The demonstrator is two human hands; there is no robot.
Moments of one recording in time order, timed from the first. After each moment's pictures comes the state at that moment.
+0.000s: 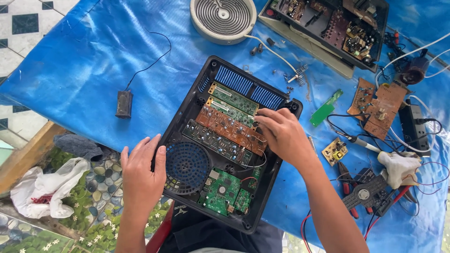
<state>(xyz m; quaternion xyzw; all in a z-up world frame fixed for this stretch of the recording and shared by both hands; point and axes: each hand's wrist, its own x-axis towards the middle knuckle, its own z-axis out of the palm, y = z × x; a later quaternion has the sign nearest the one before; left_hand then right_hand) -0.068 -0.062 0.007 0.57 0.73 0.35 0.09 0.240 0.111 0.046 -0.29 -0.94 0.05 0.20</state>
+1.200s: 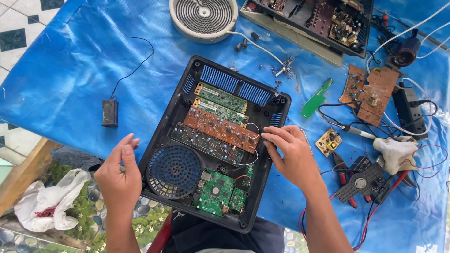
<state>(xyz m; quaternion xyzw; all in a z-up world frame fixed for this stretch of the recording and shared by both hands) -0.084 -0.054 0.018 0.53 0.72 0.44 0.09 0.281 0.056 0.044 -0.40 -0.89 0.08 0.21</state>
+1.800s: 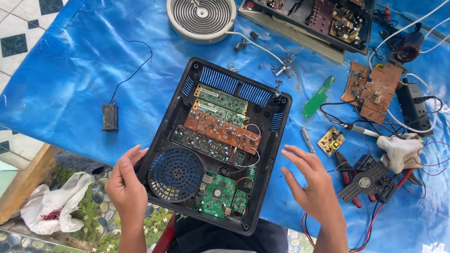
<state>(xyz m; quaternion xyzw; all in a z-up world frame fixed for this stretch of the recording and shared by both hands) -0.057 -0.057 0.025 0.36 0.72 0.54 0.23 0.303 -0.007 0.065 -0.51 -0.80 0.19 0.24</state>
